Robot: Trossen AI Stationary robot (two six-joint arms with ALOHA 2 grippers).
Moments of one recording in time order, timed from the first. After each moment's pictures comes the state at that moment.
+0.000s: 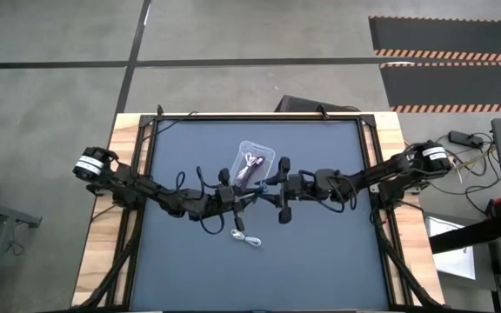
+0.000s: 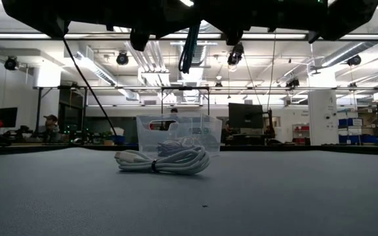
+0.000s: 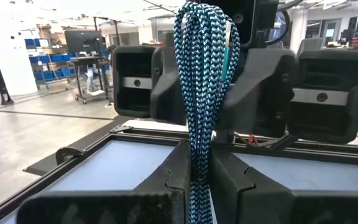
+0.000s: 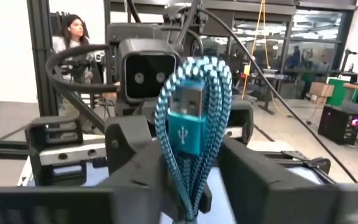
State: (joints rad) left arm -0.29 1.60 0.73 0.99 -0.59 0.06; right arm 0.12 1.57 0.70 1.00 0.10 -0.08
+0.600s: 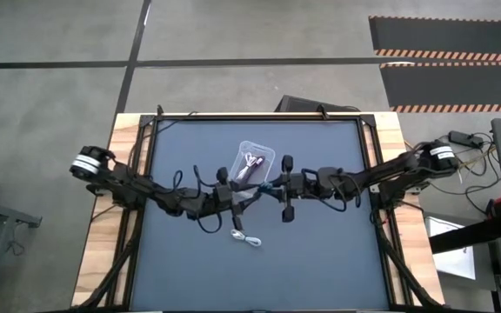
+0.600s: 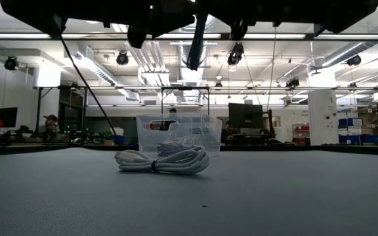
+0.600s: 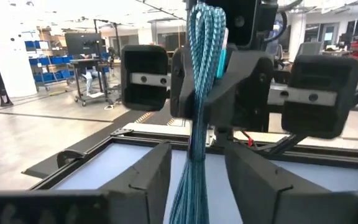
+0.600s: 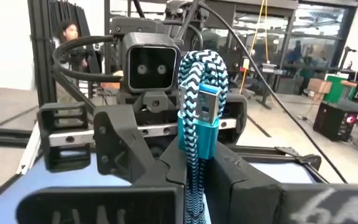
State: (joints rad) left arm -0.29 1.57 0.71 0.98 -0.59 0.06; right arm 0.12 1.49 0.70 0.88 0.11 -0.10
